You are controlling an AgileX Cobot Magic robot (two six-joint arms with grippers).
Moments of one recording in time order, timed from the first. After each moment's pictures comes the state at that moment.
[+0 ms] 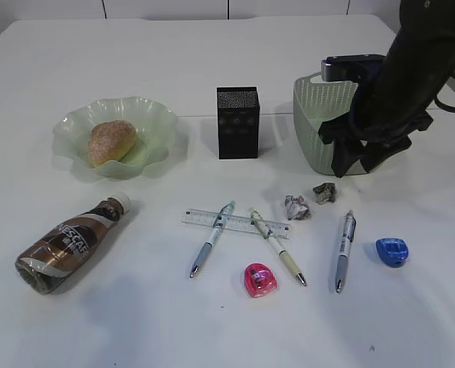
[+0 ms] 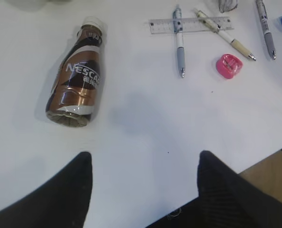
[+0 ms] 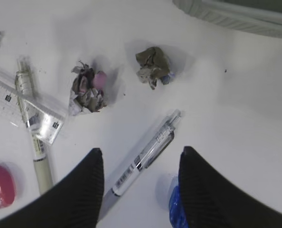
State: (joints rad) left arm -0.43 0.77 -0.68 -0.13 0.81 -0.11; right arm 0.16 1.96 -1.54 0.12 1.03 -0.12
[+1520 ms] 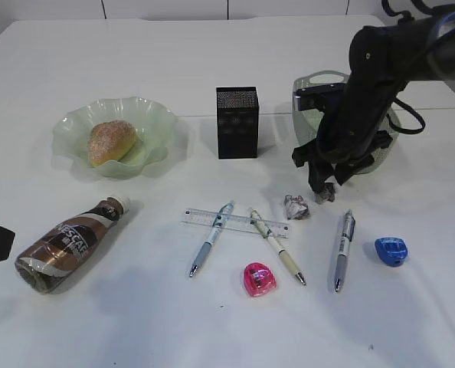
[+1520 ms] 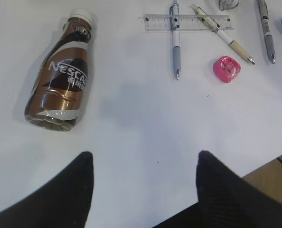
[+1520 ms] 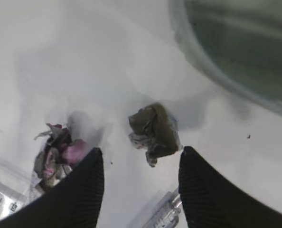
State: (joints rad) left arm -0.43 0.90 -0.68 -0.18 0.73 -0.11; right arm 0.19 2.18 -1.66 0.06 0.93 -0.09
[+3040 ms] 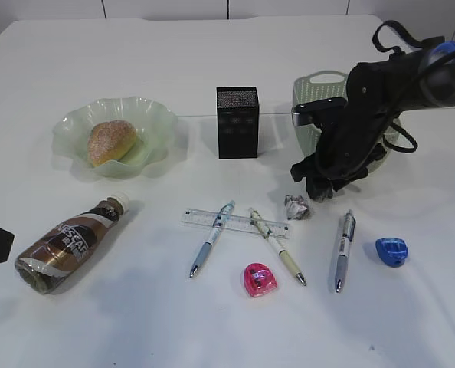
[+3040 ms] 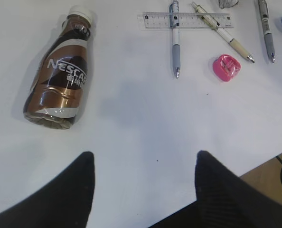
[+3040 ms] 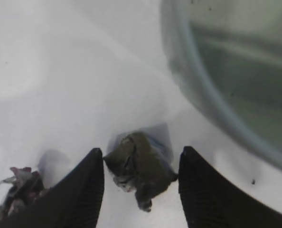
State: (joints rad) left arm -0.43 0.90 -0.68 -0.19 0.74 -0.11; right arm 0.19 2.20 -1.57 0.02 0.70 -0.09
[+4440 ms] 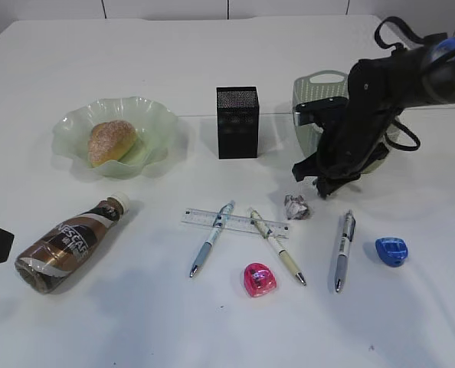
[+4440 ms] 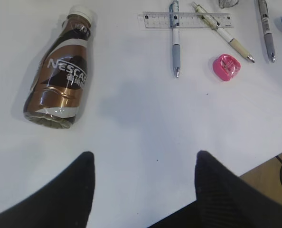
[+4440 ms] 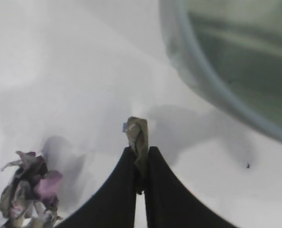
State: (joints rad) left arm -0.43 0.90 -0.68 -0.19 0.74 -0.11; right arm 0.19 2.19 -1.57 0.02 0.73 -0.09
